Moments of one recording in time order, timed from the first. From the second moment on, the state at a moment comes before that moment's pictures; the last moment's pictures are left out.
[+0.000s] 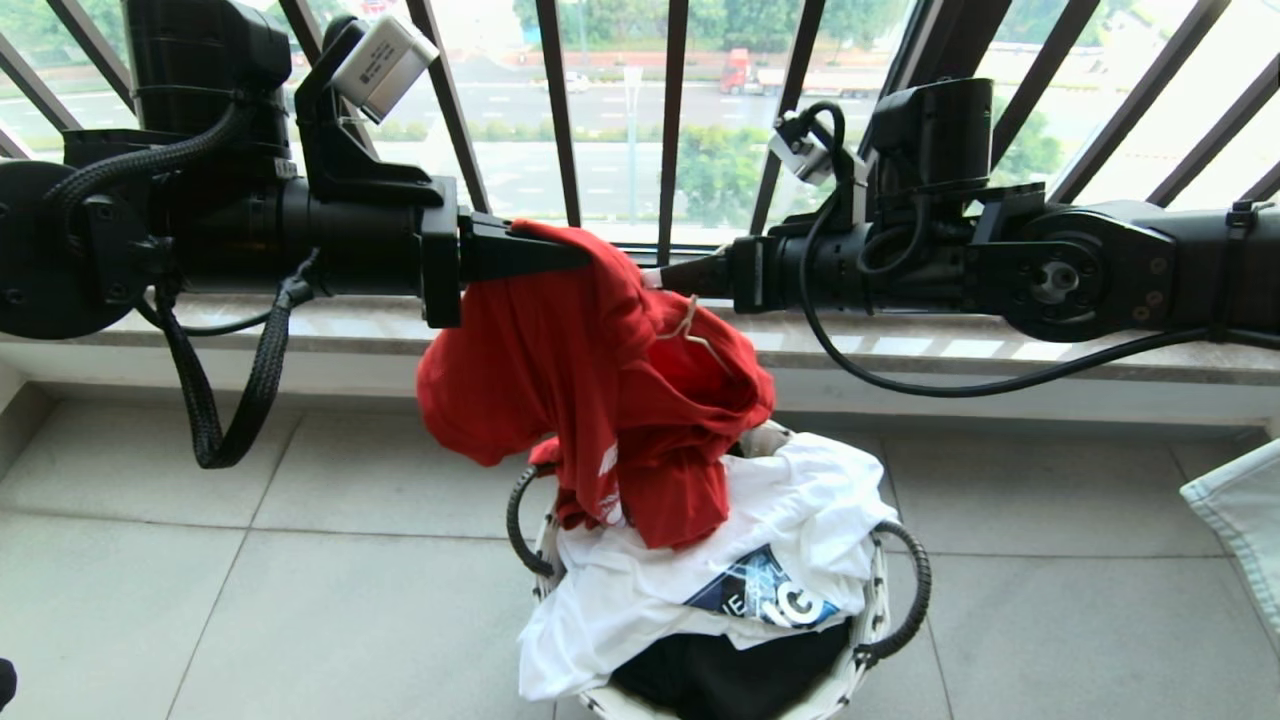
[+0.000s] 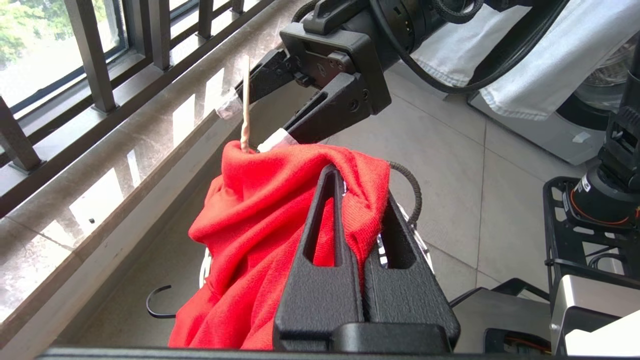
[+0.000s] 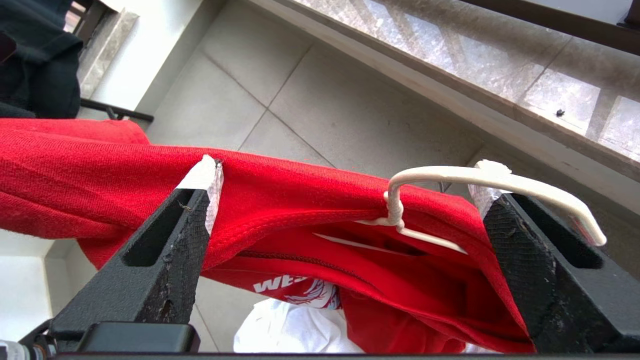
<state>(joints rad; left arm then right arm) -0.34 1.65 -1.46 -0.06 -0.94 0.25 0.48 1.95 -1.71 -0.05 0.43 0.13</state>
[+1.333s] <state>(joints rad) -0.34 1.64 -1.45 -0.06 -0.94 0.25 0.54 2.02 -1.81 -0.07 0.25 0.21</state>
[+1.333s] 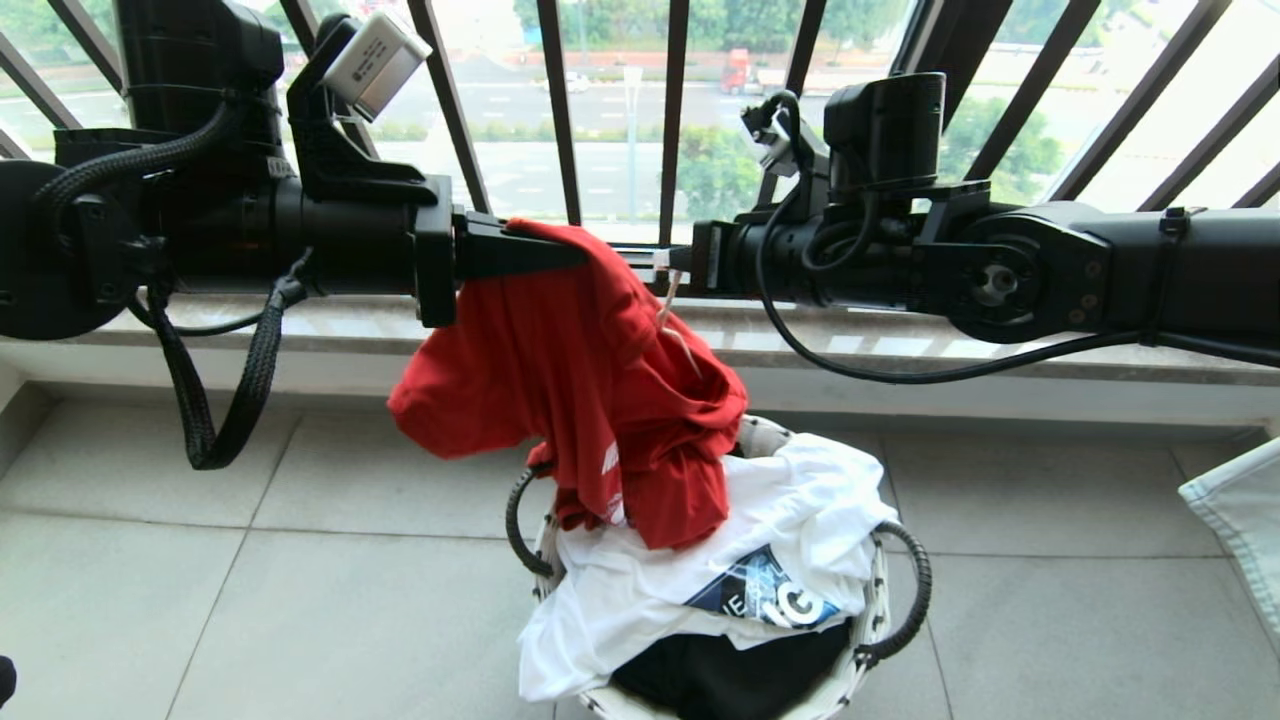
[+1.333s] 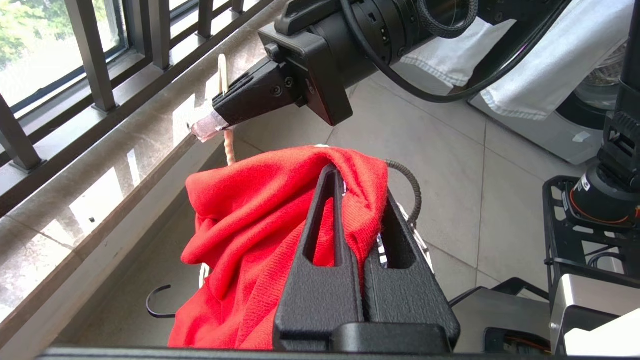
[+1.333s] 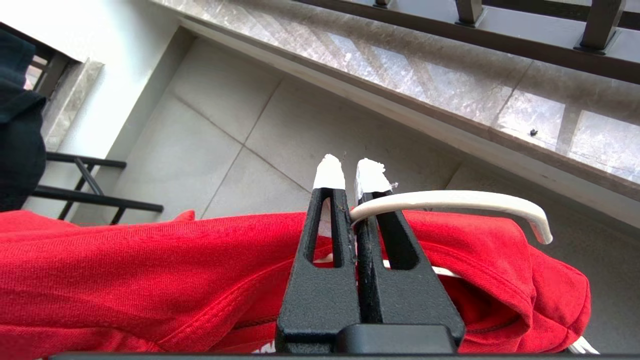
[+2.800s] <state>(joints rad) -0.21 1.63 -1.43 -0.06 -0.83 0.32 0.53 1.89 -1.83 -0.06 0.09 0.21</state>
